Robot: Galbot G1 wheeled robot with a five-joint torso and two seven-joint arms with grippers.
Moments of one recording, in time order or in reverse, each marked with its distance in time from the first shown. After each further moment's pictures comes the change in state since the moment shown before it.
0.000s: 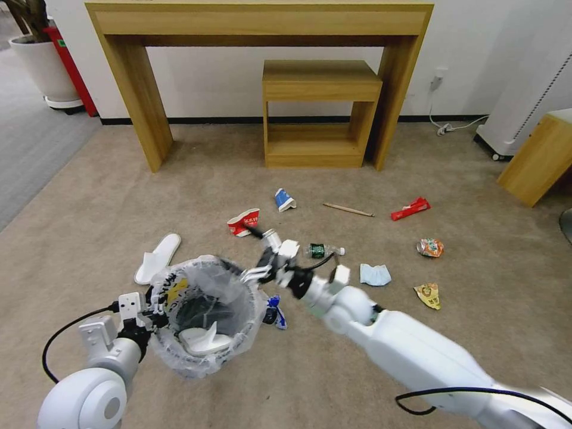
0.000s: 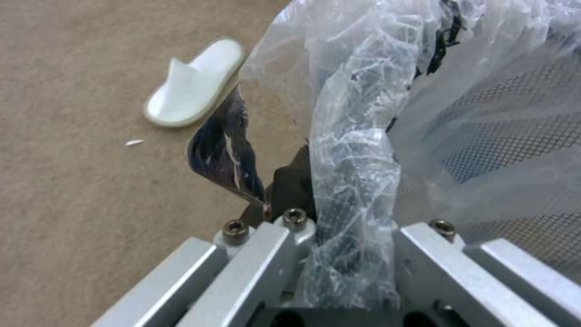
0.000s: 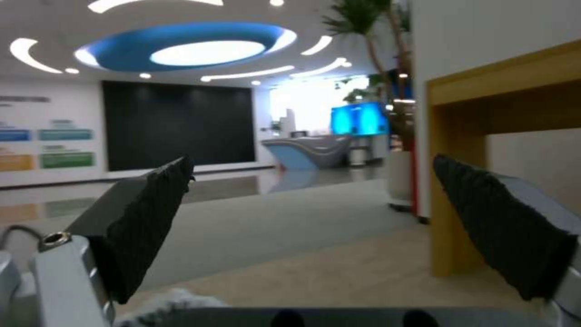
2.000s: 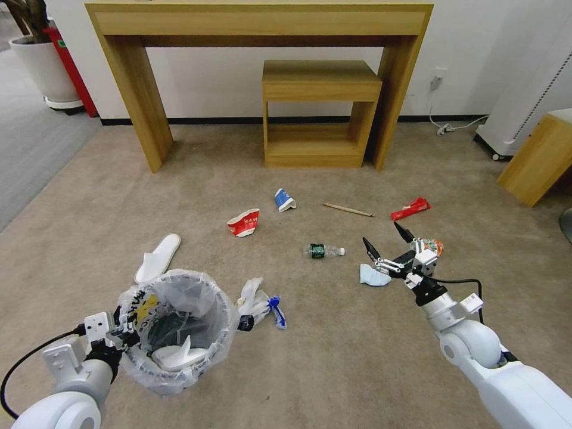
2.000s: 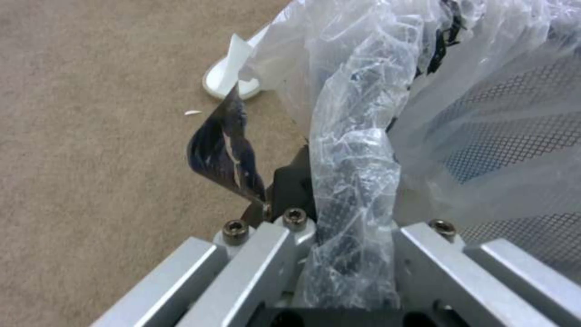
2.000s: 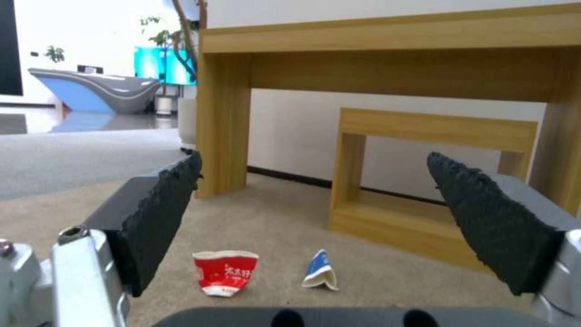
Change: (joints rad) left arm 0.093 -0.086 -0.123 -0.002 0.026 -0.010 0.046; right arm -0.513 -0.154 0.598 -0.013 -0.185 0.070 0.108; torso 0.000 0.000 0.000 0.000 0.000
